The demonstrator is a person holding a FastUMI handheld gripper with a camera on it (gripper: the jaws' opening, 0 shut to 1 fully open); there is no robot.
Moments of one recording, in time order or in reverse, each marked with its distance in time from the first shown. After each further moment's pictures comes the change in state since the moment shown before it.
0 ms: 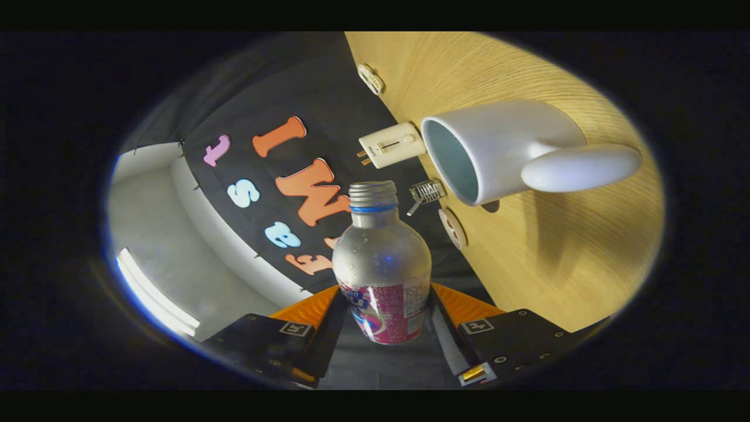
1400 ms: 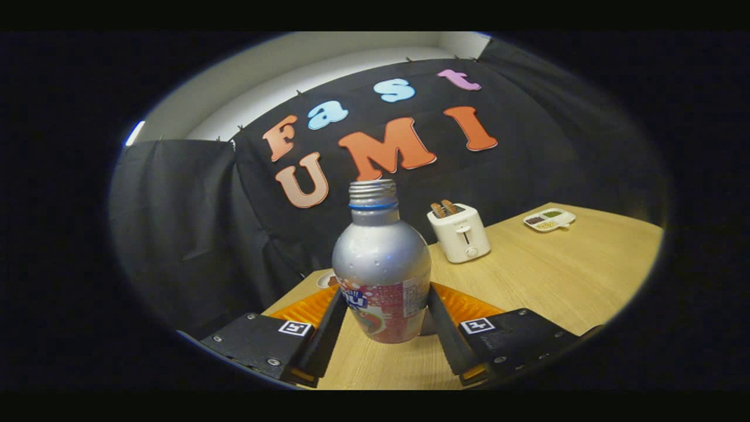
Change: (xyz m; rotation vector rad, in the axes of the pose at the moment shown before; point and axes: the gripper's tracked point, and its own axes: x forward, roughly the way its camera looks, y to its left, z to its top) arm 0.080 0.045 0.038 -1.573 -0.193 -0.316
